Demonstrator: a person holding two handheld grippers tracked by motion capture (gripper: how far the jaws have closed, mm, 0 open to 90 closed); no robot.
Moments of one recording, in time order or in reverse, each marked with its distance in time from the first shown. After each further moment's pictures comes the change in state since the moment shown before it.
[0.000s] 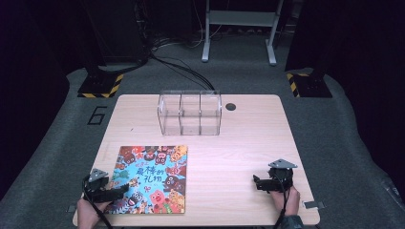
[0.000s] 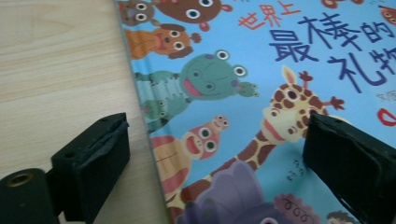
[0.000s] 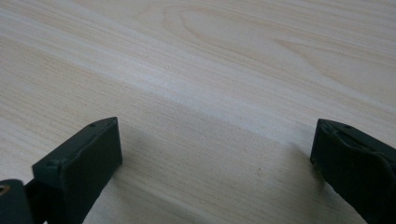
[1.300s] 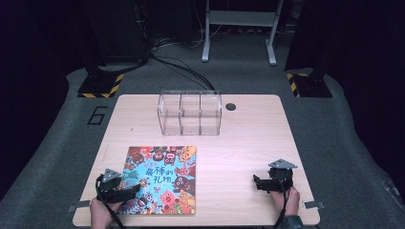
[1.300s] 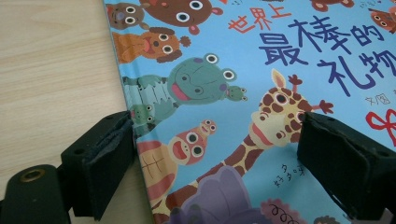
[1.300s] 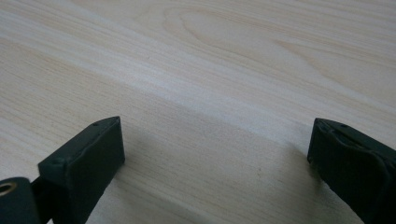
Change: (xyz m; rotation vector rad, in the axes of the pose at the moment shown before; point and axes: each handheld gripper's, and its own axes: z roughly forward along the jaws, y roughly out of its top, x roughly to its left) left arm -0.039 0.006 0.012 -0.002 -0.002 0.008; right arm 0.000 0.000 0.000 -0.015 -0.003 0.007
